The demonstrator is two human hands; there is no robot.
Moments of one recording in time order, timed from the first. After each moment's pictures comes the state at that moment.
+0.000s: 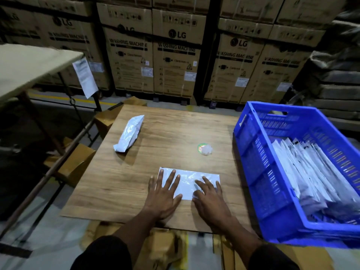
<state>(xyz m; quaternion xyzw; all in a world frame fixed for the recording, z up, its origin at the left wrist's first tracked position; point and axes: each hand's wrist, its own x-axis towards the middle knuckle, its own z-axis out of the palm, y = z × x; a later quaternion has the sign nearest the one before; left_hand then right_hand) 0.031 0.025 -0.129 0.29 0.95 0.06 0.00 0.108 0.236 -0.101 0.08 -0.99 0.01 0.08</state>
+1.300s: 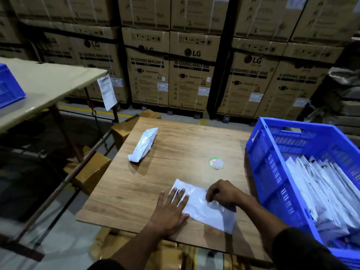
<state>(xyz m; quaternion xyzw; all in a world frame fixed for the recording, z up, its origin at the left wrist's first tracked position) 0.048 0.010 -0.117 0.31 0.95 0.03 -0.01 0.036 0.266 -0.007 0.03 -0.94 0.26 -0.23</state>
